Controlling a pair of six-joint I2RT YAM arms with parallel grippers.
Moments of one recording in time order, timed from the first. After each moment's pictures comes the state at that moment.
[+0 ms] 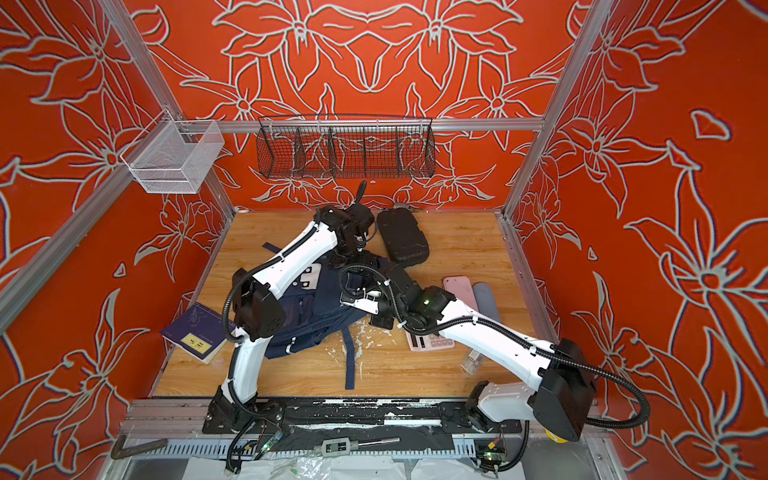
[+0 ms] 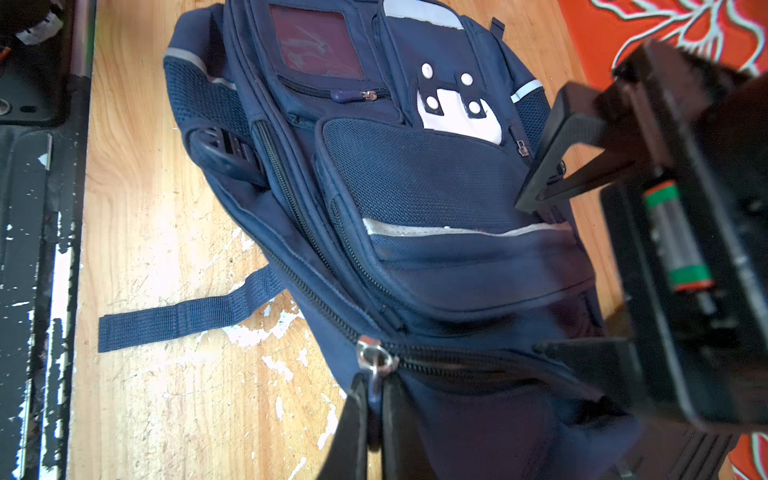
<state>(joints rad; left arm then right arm) -0.59 2.21 2.27 -1.49 0.07 -0.34 0.86 1.29 1.03 -0.50 -0.14 -0.57</state>
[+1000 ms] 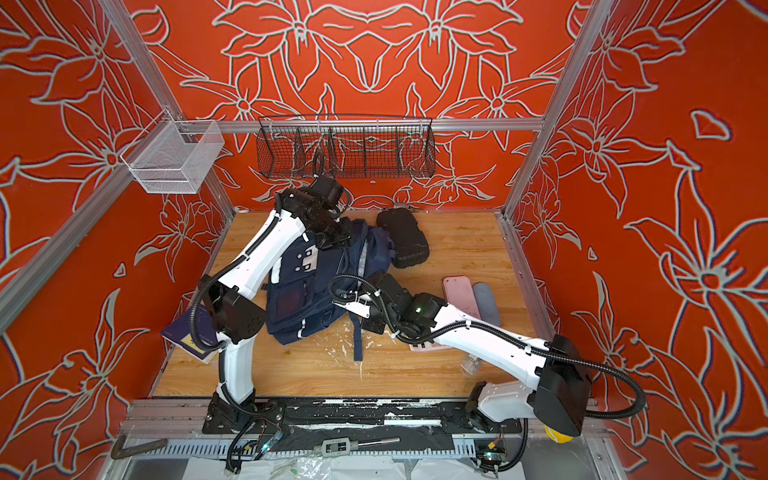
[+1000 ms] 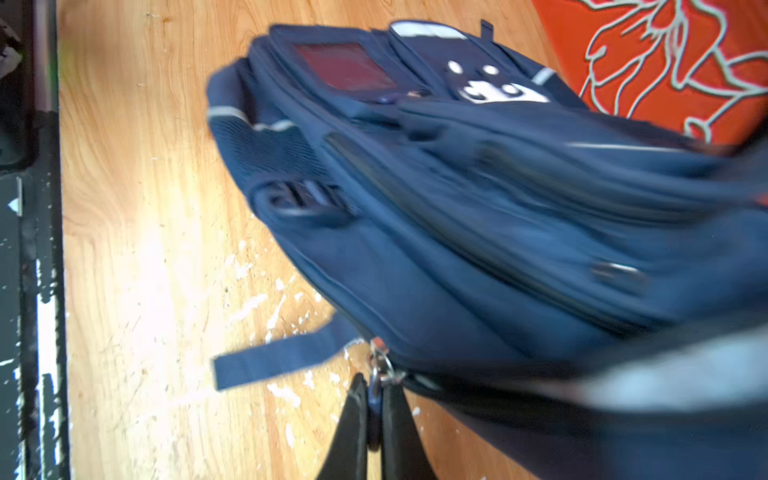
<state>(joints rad) -0.45 2.04 2.28 -1.29 0.19 -0.69 0.97 1.33 1.03 -0.44 0.01 -0.42</state>
